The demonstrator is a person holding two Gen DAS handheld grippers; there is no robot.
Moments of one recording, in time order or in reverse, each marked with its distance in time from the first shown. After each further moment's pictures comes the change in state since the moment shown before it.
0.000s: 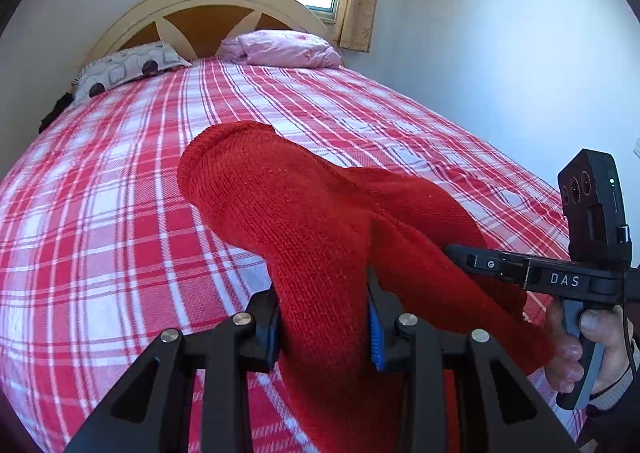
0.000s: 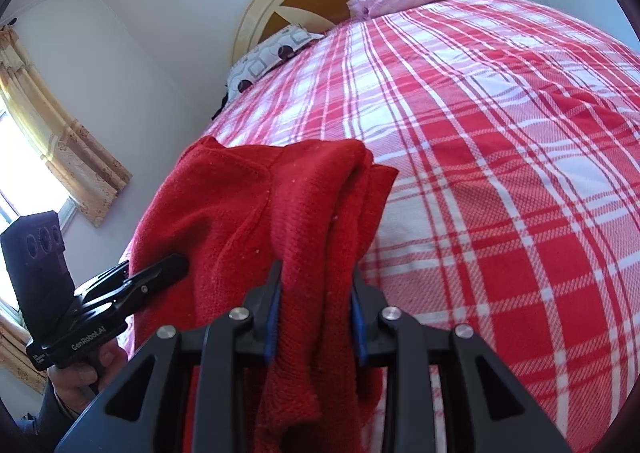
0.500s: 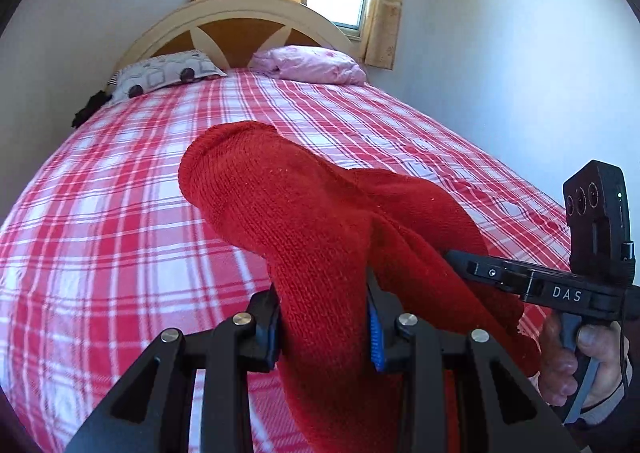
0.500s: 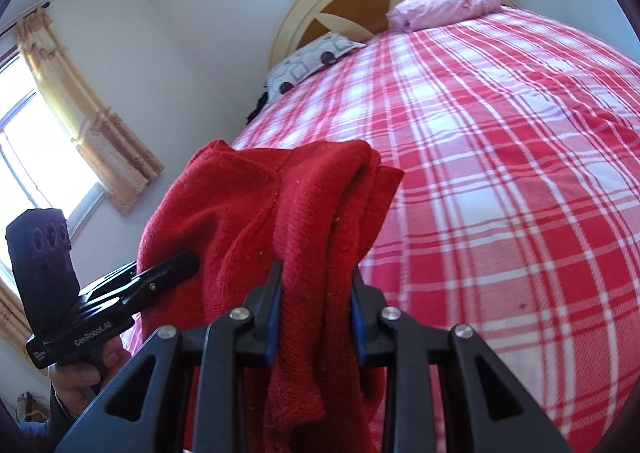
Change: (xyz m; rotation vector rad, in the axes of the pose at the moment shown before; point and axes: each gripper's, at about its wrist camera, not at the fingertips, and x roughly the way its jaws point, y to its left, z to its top) left arm -0.084 0.019 -0.025 -0.056 -0.046 0.076; right arm -0.020 0.073 -0.027 -0.073 -0.031 0.081
